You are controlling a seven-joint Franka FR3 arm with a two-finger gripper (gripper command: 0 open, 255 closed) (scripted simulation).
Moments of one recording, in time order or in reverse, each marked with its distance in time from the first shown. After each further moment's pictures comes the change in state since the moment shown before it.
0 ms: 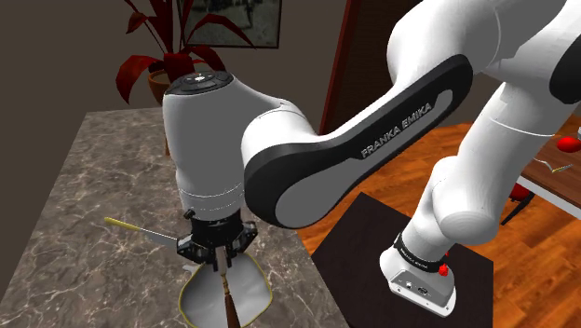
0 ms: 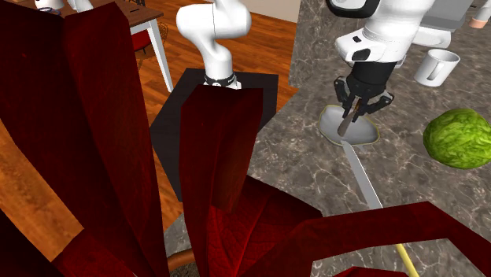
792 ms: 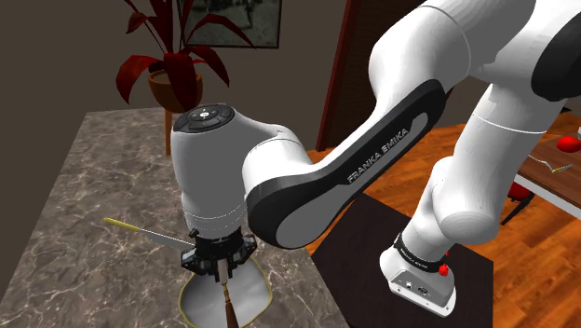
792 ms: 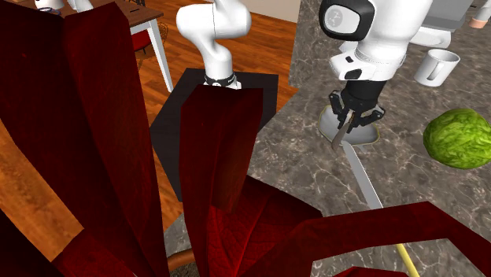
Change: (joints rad) arm 0.006 0.064 0.000 -0.050 -0.051 0.101 0.035
